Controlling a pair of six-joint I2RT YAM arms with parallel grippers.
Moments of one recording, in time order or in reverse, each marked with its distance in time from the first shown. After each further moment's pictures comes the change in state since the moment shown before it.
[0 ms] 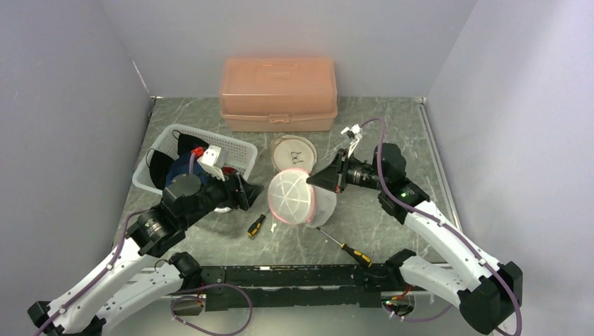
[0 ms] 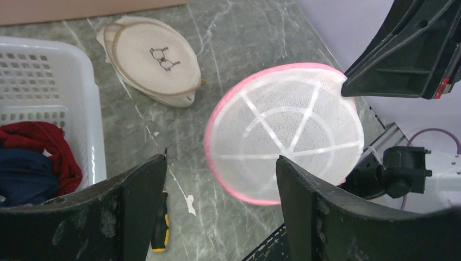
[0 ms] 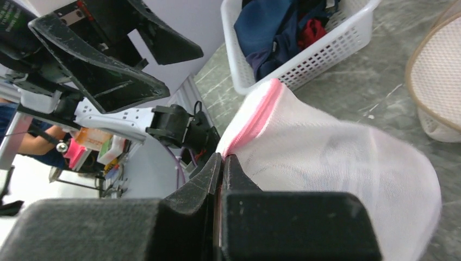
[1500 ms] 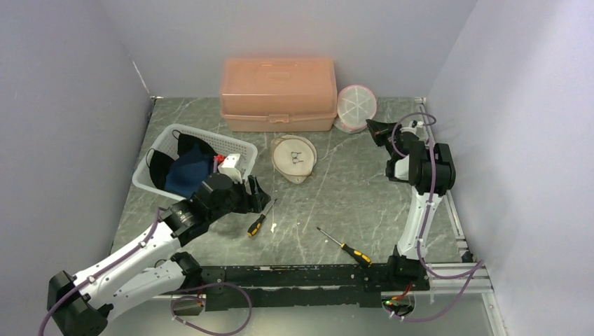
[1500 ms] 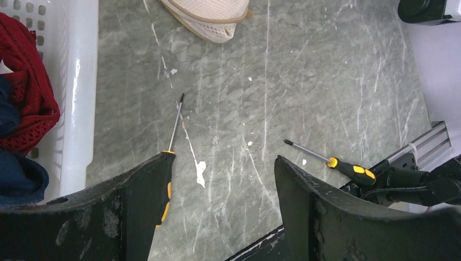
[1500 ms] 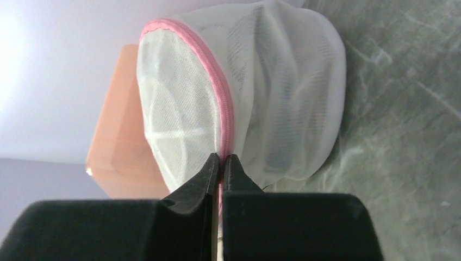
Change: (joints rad) left arm 0.000 0.185 -0.156 0.055 -0.035 -0.180; right arm -0.649 1.275 0.182 1.272 0.294 0.700
